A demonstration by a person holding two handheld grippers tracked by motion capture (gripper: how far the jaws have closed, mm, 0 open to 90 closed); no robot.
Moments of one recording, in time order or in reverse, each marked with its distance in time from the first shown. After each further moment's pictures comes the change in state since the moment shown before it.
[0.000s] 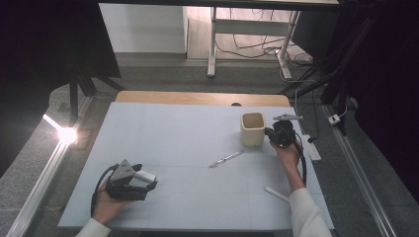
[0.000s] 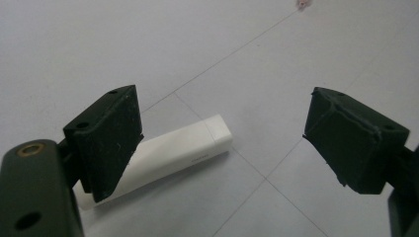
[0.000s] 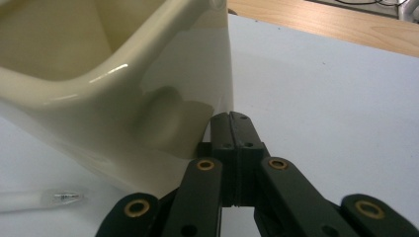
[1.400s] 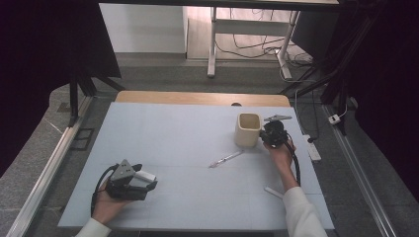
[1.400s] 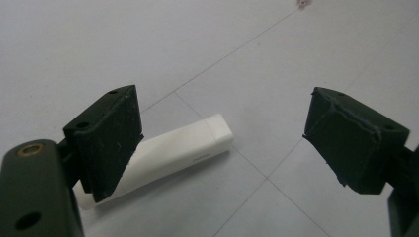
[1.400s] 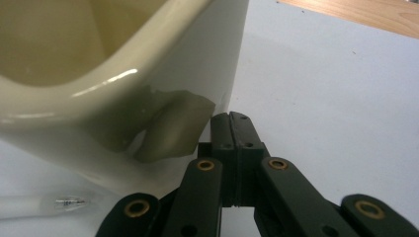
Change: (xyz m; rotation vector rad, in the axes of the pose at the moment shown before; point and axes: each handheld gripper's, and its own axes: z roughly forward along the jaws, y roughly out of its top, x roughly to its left) left arm 0.000 0.000 0.000 0.001 -0.001 0.002; right arm 0.019 0.001 0.018 0.066 -0.021 -0.035
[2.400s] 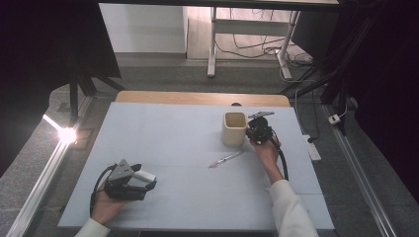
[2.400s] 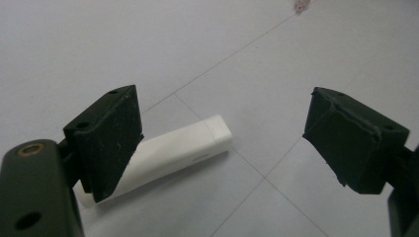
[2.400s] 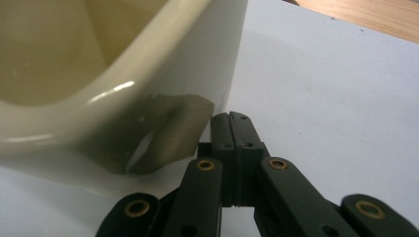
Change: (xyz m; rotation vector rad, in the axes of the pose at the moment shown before) left arm 0.001 0.000 -0.003 -0.016 -0.012 -0.007; right arm 0.039 0.023 0.021 0.034 0.025 -0.035
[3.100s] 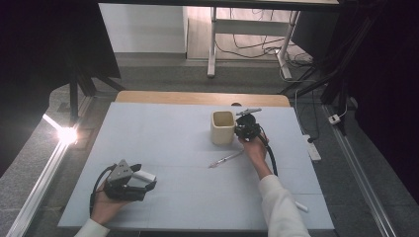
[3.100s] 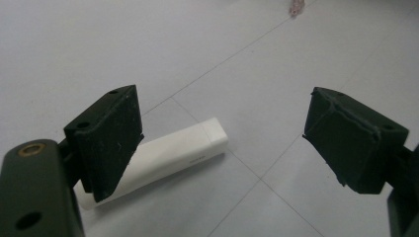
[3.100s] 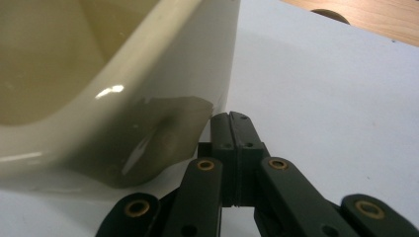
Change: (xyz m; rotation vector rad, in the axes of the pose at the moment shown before) left arm -0.001 0.000 -0.002 -0.008 -0.004 0.006; right arm 0.028 0.019 0.018 0.005 0.052 -0.011
